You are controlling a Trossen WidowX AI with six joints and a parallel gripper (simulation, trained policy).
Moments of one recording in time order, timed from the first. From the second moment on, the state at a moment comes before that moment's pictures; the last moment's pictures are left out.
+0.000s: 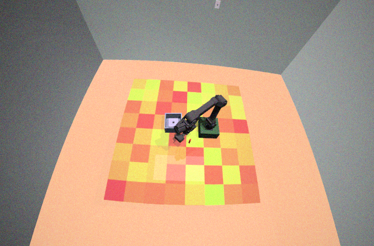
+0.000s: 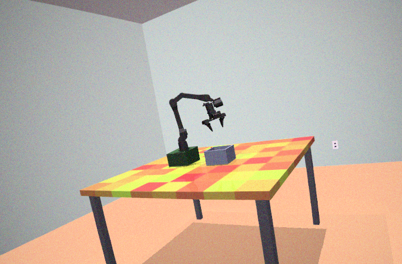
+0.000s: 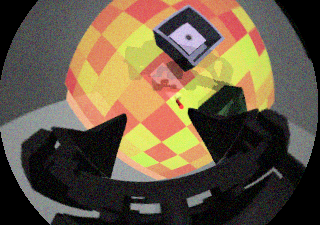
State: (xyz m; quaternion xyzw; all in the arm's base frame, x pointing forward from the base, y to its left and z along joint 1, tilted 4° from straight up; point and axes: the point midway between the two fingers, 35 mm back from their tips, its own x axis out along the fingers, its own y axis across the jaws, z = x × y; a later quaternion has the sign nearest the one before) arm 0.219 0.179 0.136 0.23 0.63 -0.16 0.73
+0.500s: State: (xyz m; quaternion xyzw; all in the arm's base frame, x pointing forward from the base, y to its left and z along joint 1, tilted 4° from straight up) arm 0.206 0.150 0.113 0.21 0.65 -0.26 0.68
